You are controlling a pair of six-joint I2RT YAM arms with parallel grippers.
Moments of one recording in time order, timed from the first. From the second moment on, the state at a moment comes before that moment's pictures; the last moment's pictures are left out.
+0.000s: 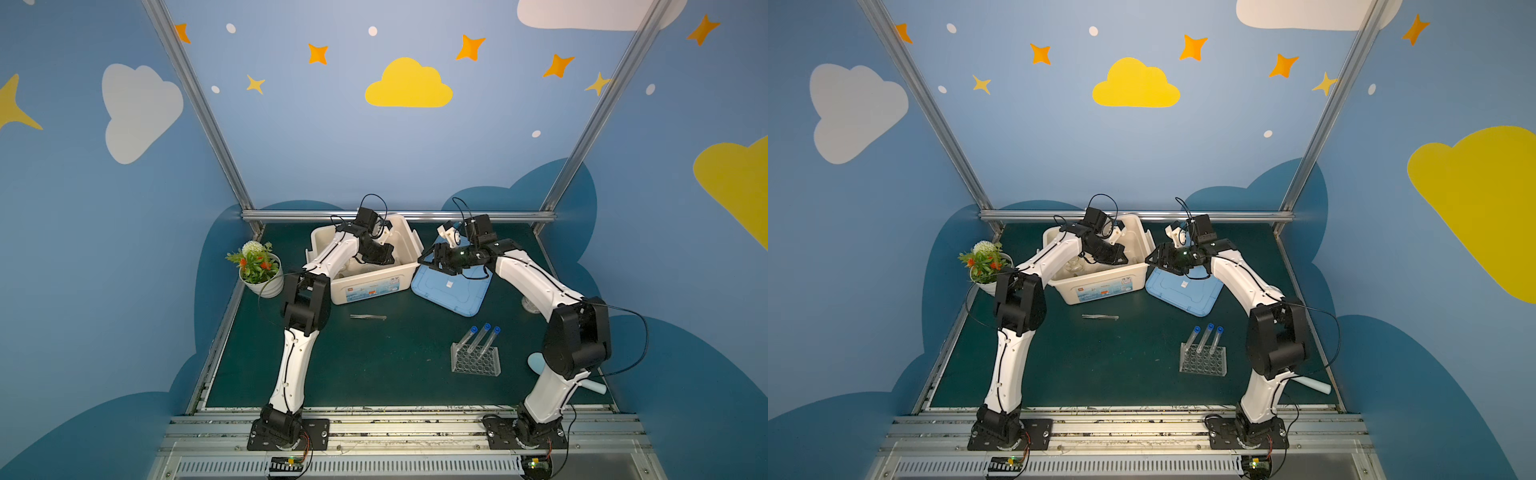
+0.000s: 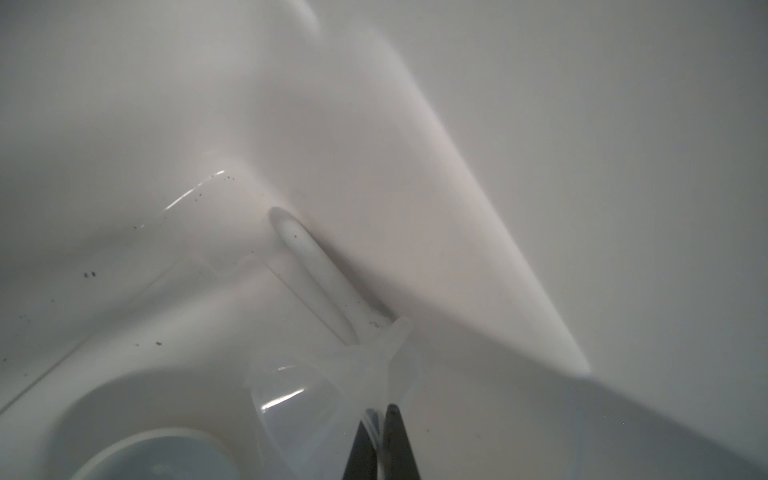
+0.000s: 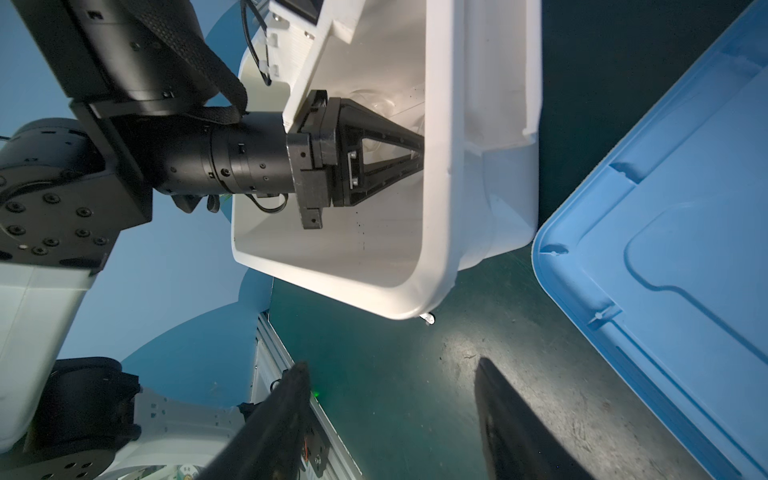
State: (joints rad) left arm -0.33 2.34 2.10 -0.84 0.49 -0.06; right arm 0.37 1.79 1.50 -0.56 -0.70 0.49
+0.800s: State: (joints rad) left arm -0.33 2.41 2.16 -0.94 0.48 -0.06; right arm 0.37 1.79 1.50 -0.56 -0.70 0.49
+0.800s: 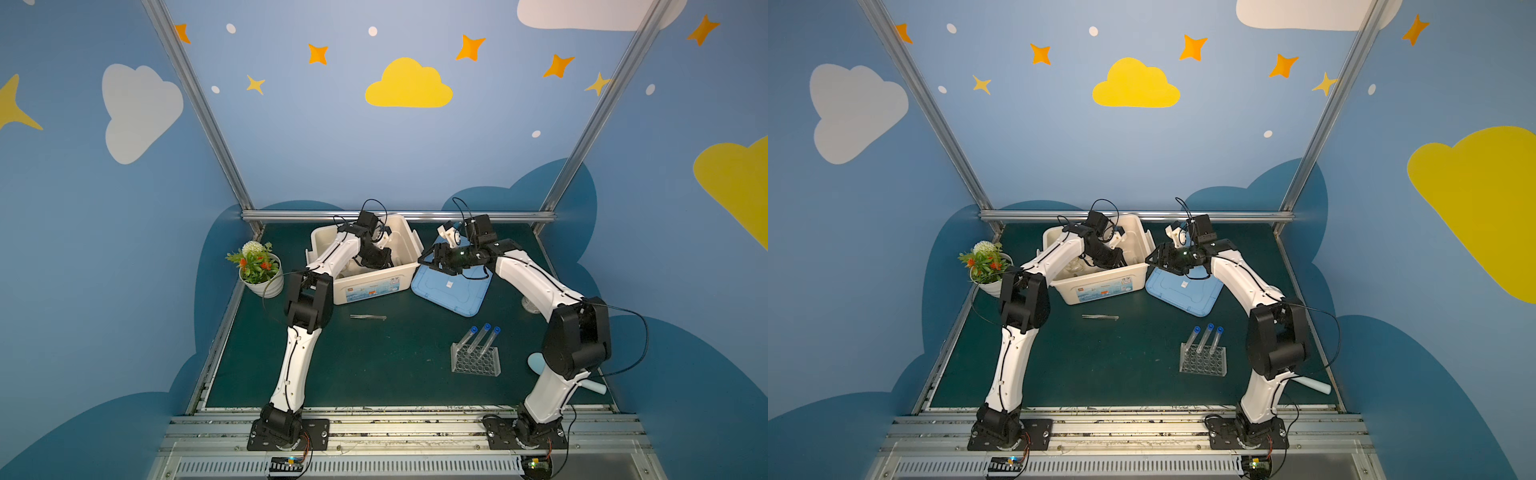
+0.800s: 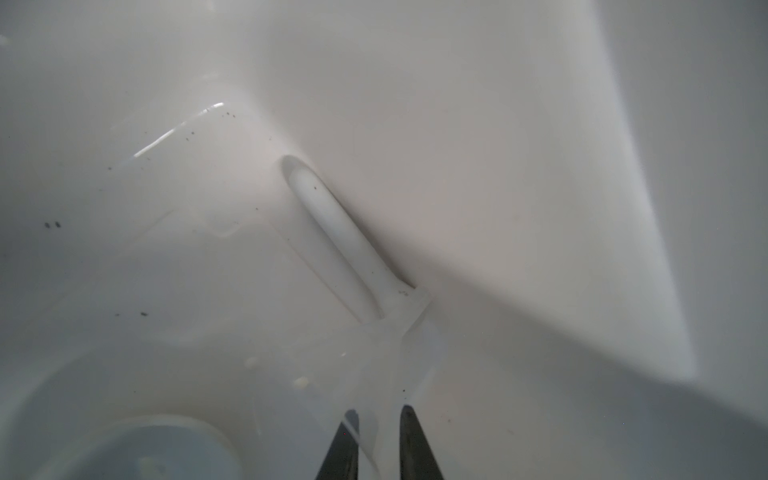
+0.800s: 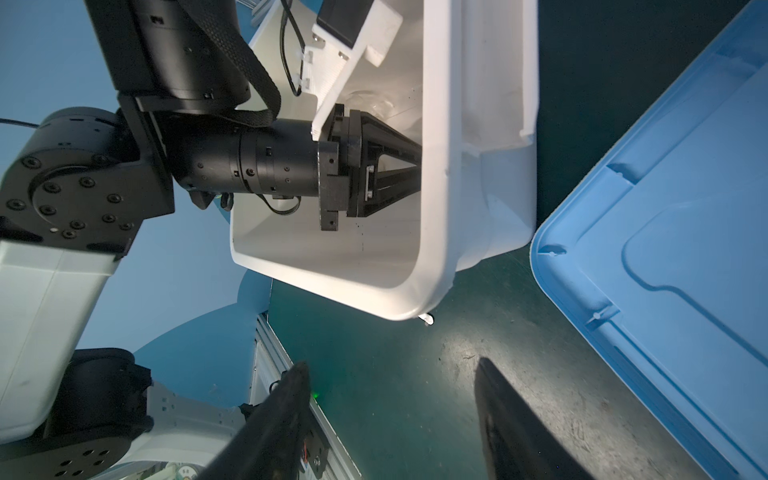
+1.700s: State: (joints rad) left arm -0.33 2.19 2.12 -0.93 0.38 -0.11; right arm 0.37 1.78 1.48 -0.55 -0.69 0.49
